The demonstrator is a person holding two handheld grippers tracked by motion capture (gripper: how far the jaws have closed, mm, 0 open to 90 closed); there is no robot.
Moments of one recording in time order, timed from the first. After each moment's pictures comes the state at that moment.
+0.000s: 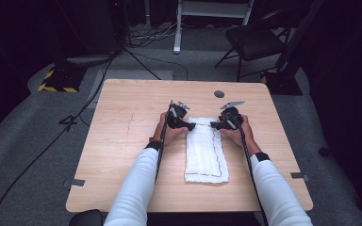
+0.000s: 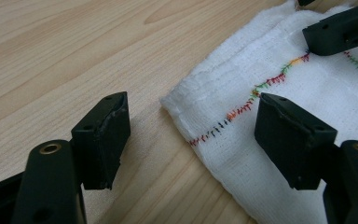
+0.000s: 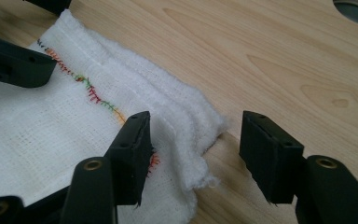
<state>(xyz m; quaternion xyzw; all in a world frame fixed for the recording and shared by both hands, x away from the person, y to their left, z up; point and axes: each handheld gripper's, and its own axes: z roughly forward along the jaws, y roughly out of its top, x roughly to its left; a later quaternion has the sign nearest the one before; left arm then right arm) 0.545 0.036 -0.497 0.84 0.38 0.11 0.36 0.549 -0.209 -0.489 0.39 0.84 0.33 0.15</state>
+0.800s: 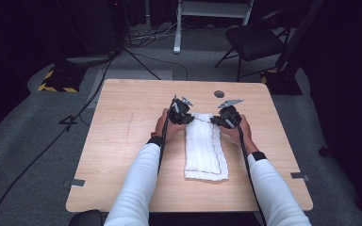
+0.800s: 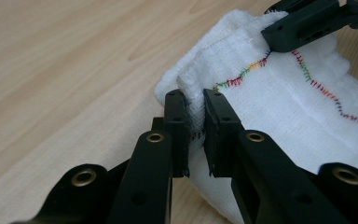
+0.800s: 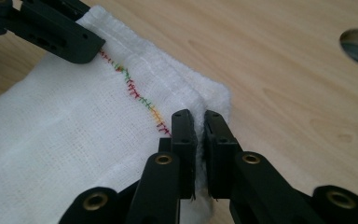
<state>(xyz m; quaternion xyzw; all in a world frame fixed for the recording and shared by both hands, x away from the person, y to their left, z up) 0.548 0.034 -0.465 0.86 0.34 0.10 0.36 0.542 -0.197 -0.472 0.36 0.85 0.35 0.16</state>
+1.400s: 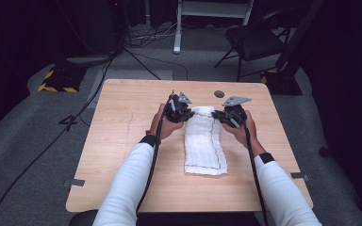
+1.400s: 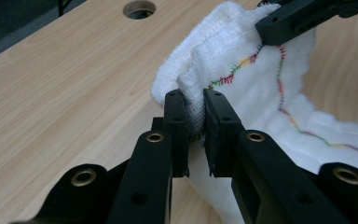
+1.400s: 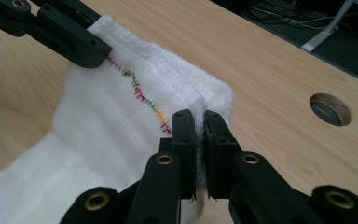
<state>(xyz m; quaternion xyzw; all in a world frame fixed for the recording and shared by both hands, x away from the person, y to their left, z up) 0.515 0.048 -0.425 0.86 0.29 0.13 0.40 0.513 -0.199 -0.429 0.31 0.84 0.40 0.20</state>
